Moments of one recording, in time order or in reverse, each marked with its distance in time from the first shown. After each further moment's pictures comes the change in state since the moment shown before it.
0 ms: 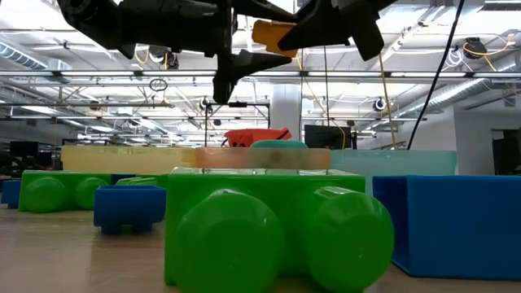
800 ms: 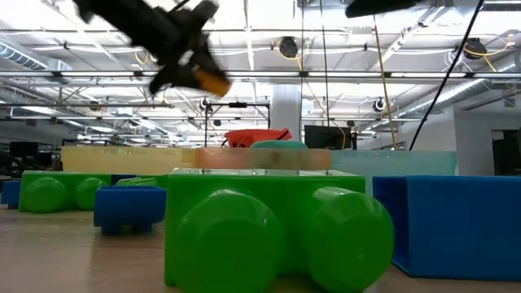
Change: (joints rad) left arm 0.079 -0.347 0.000 -0.798 -0.355 0.031; right arm 0.177 -0.222 -0.073 -0.332 0.022 0.646
